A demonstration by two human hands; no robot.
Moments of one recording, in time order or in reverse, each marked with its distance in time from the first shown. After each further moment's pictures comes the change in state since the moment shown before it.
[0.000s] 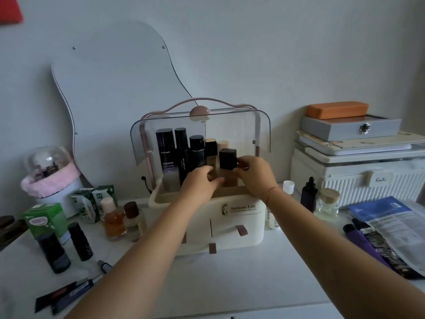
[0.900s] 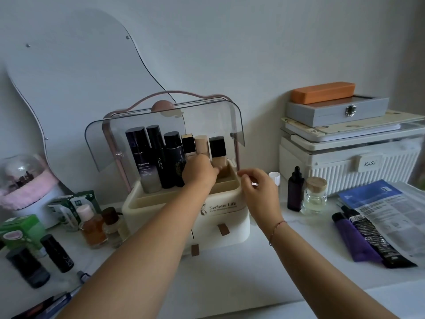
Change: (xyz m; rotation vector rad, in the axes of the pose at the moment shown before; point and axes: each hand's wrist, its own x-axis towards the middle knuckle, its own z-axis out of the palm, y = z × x) left_hand 0.055 0.031 0.053 0.353 0.157 -0.135; right_hand -0.044 0.051 0.003 0.366 0.288 0.102
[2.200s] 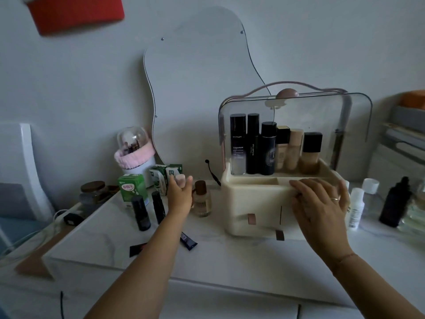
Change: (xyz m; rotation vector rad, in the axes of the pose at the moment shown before) left_hand -0.053 -0.263 -0.049 -0.693 0.312 -0.421; right_hand -0.076 -0.015 0.041 -0.604 -0.047 -0.656
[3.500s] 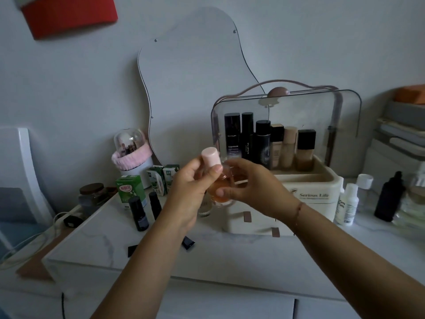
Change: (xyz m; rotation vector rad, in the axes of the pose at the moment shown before) left_hand -0.107 0.105 -0.038 -0.479 -0.443 0.219; right_hand 0.071 -0.098 -0.020 0.710 -0.634 0.073
